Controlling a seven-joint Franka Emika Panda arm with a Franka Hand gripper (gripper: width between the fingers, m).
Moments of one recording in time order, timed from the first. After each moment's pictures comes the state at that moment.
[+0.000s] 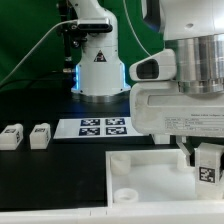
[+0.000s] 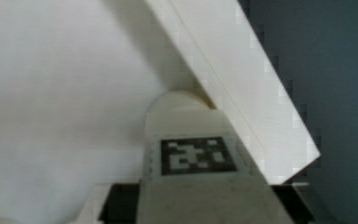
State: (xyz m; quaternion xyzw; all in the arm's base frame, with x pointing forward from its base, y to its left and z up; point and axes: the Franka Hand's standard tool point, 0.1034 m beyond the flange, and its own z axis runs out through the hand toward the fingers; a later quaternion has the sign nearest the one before) arm 0.630 0.117 0.066 -0.95 0.31 -0.04 0.07
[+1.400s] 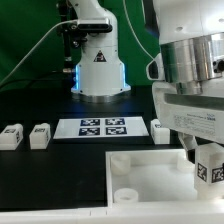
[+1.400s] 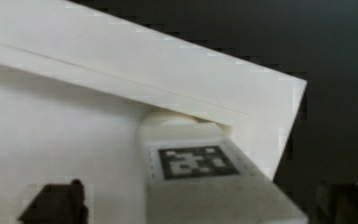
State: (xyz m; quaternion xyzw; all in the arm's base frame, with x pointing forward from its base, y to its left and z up) arm 0.630 0.119 0.063 -0.81 0.58 -0.03 0.11
